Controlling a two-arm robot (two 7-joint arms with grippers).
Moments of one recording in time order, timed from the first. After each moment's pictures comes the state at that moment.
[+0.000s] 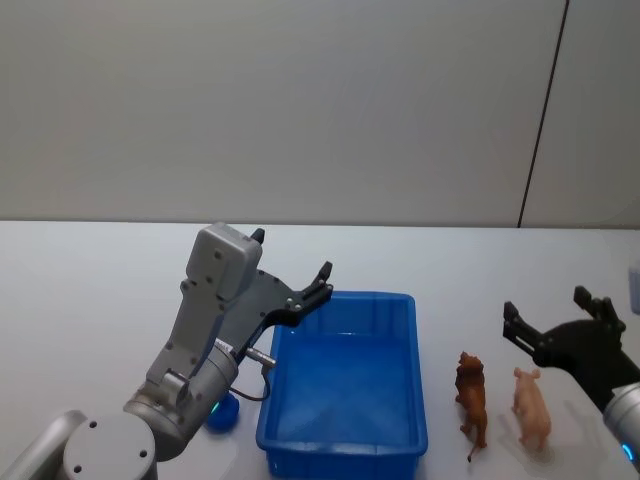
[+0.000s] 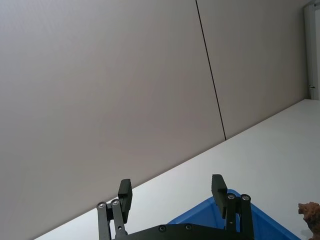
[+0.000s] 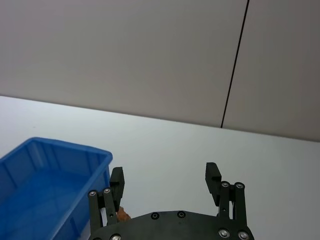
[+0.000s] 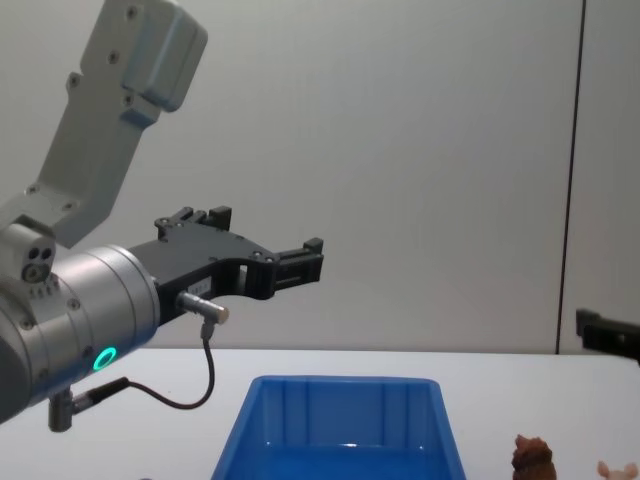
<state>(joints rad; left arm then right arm) -0.24 0.38 0.45 -1.63 -0.20 0.01 -0.01 0.00 0.31 -0.22 -1.72 0.27 0.15 -0.02</state>
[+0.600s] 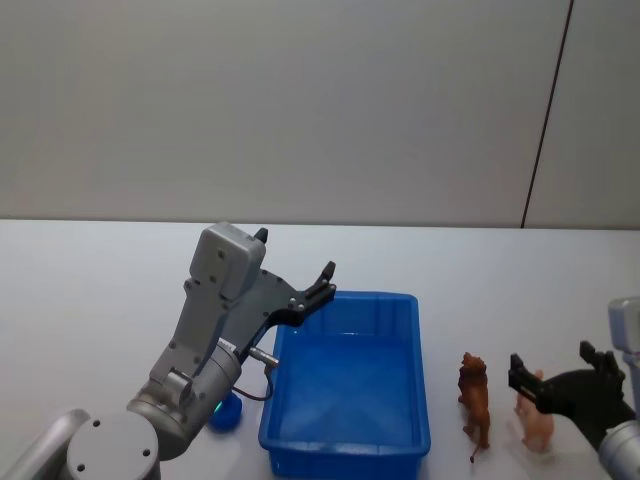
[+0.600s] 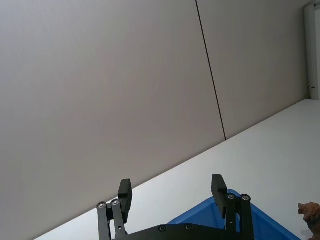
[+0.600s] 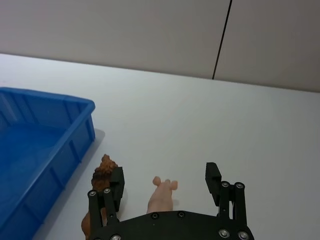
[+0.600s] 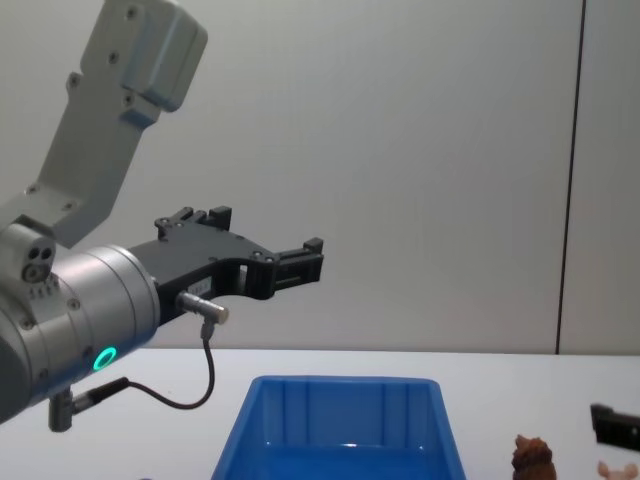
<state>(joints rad) -0.24 0.38 0.45 -1.63 -0.20 0.01 -0.01 -0.03 0.29 -0.23 -1.69 0.25 0.27 -0.09</state>
